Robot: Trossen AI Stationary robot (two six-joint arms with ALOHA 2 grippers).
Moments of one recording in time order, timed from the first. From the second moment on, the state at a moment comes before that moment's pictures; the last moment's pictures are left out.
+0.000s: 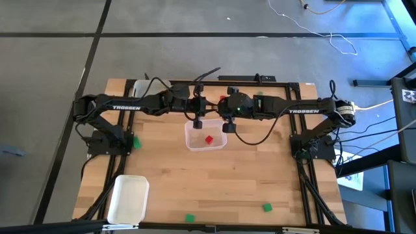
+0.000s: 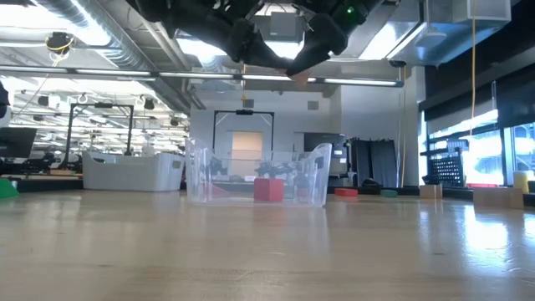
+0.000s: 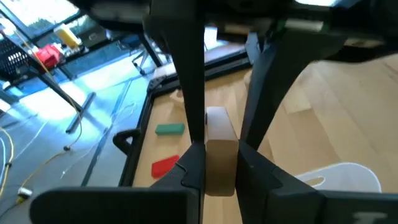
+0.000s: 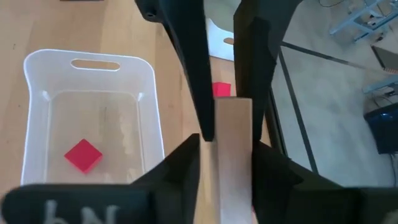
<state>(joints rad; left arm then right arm) 0.26 1.49 1.03 0.18 0.06 0.42 -0.09 1.54 1.28 -0.43 0.30 -0.32</state>
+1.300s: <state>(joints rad) 0.89 1.43 1.03 -0.80 -0.26 -0.16 -0.10 1.41 1.28 -0.63 0.49 -0.09</state>
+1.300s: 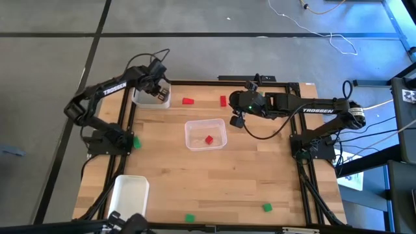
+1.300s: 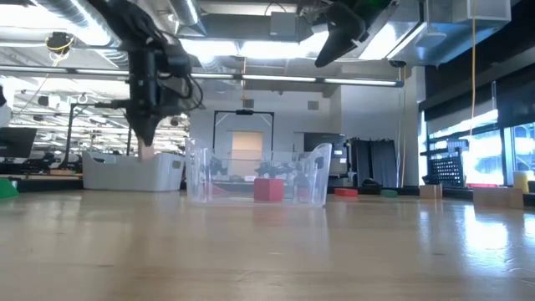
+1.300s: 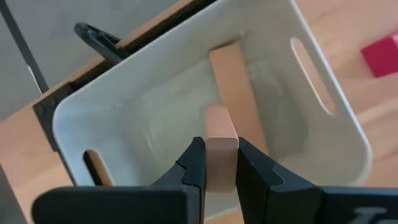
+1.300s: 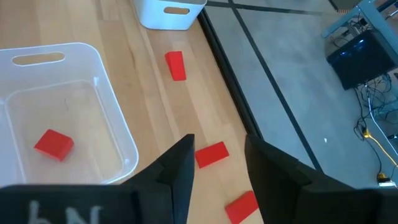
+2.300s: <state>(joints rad) 0.88 1.44 1.03 -0.75 -0.20 -0.20 -0.14 1.35 1.28 -1.01 0.44 0.44</state>
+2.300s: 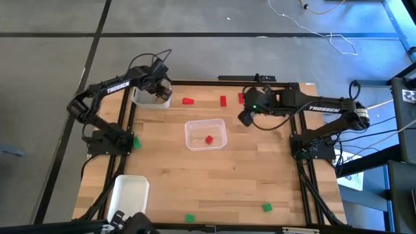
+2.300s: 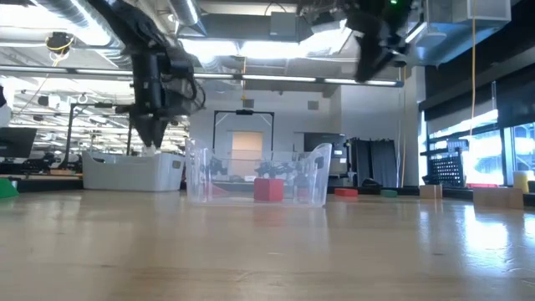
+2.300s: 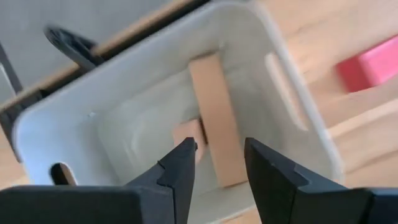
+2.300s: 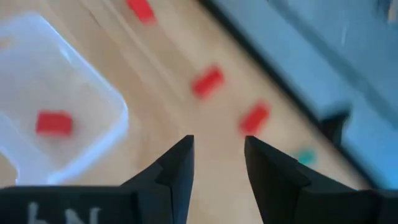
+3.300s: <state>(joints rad) 0.68 1.06 1.03 -0.63 -0.03 -0.15 -0.40 1.34 0.80 -1.26 0.02 0.73</state>
